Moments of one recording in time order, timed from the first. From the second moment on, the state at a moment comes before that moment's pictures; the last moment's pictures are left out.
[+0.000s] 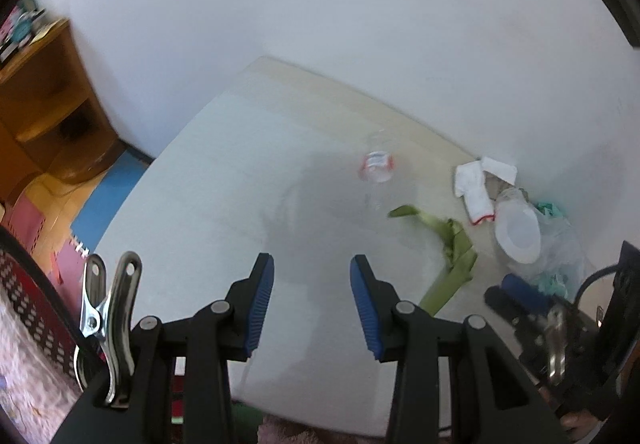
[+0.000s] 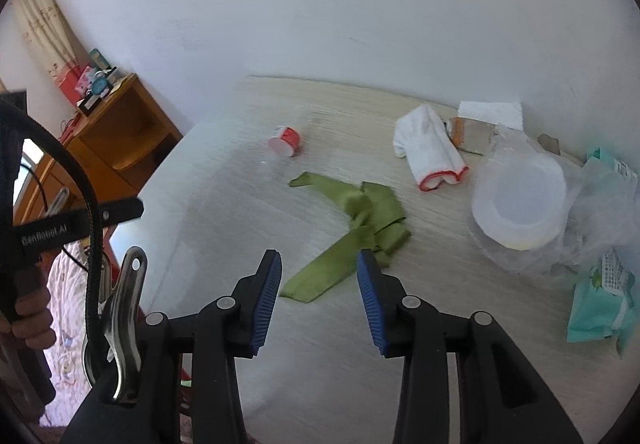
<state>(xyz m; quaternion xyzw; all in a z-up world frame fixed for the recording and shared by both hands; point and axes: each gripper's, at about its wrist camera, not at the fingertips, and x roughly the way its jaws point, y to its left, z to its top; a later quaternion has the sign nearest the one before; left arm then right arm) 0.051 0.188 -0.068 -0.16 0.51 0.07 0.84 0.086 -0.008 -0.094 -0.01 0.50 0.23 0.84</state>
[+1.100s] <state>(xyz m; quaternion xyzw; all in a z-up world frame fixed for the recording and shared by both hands) 0.201 0.141 -0.149 -0.11 0.56 0.06 0.82 0.137 -0.015 -0.137 -0.03 0.54 0.22 0.81</state>
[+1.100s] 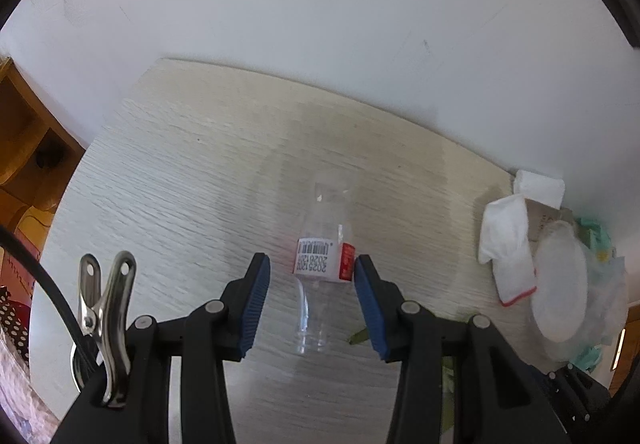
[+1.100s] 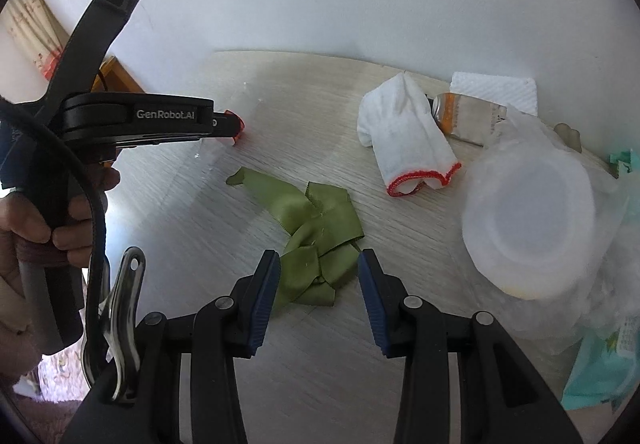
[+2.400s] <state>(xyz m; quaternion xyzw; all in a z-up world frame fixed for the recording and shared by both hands) 0.137 0.175 -0.131 -0.14 0.53 0.08 0.83 0.146 -0.019 -0.131 -0.02 0.52 0.22 0.82</state>
